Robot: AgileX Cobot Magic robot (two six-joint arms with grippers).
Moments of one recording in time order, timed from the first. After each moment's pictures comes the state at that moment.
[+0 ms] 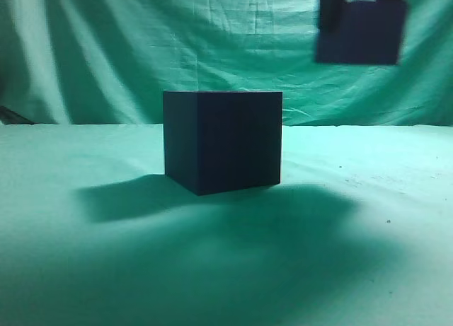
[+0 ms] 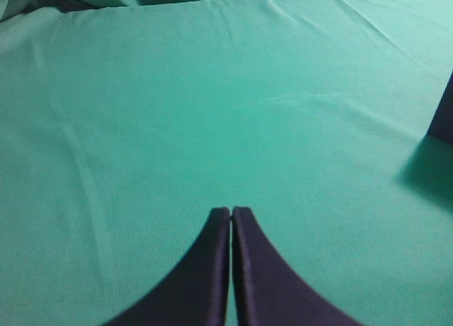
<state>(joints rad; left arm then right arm) -0.17 -0.02 0.02 0.09 0.36 -0.03 0.46 1.68 -1.40 0.01 1.06 0.04</state>
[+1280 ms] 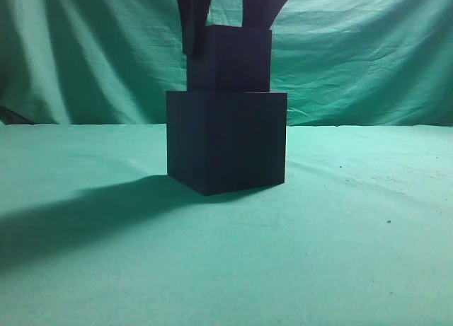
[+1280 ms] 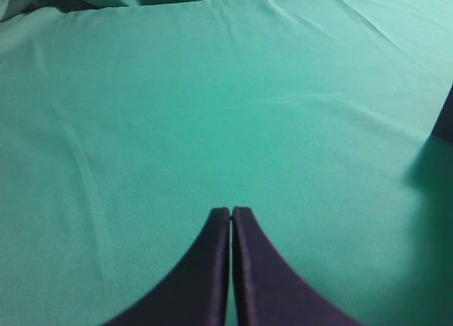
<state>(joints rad) -0.17 -0.02 0.02 0.09 0.36 -0.03 0.74 1.90 -1.65 -0.02 1.12 0.12</state>
